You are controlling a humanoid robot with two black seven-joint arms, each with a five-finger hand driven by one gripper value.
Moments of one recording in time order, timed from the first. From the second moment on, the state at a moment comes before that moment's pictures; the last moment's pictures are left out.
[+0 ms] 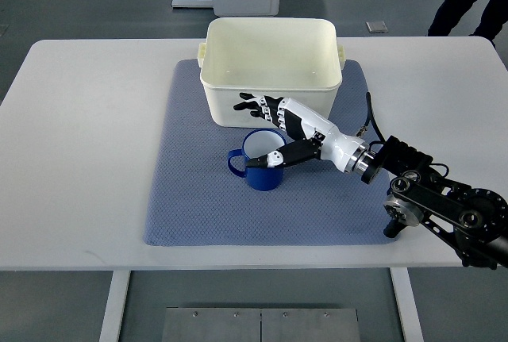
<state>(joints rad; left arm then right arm) -0.04 0.00 -0.10 -0.29 0.04 0.13 -0.11 0.76 -0.24 0.41 1.11 -0.79 0.10 0.43</state>
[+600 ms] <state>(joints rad) -0.04 0.00 -0.10 -0.29 0.04 0.13 -0.11 0.76 -0.22 0.37 1.05 -0.79 0.06 0.43</state>
